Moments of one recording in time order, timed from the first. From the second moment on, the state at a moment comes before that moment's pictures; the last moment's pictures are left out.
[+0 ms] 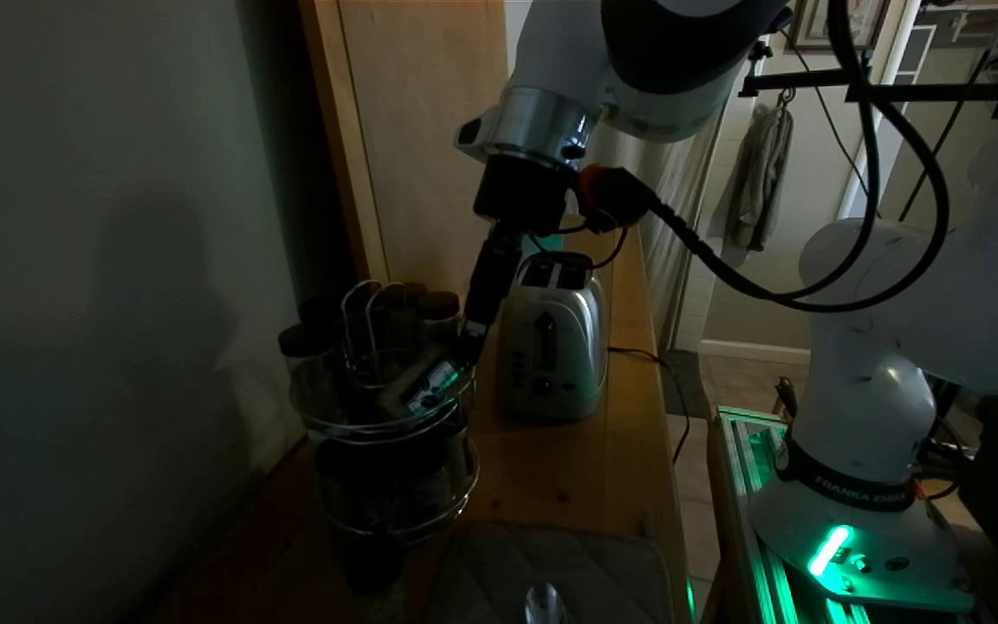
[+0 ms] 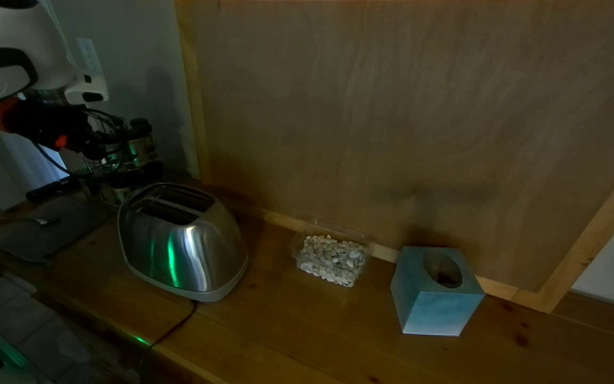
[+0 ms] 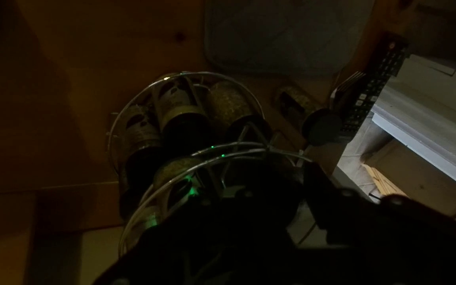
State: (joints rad) arm 0.29 -0.60 -0.03 -2.69 0.45 2.37 -0.22
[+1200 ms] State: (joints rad) arm 0.33 -0.60 -0.03 -2.63 0.53 2.39 -0.24
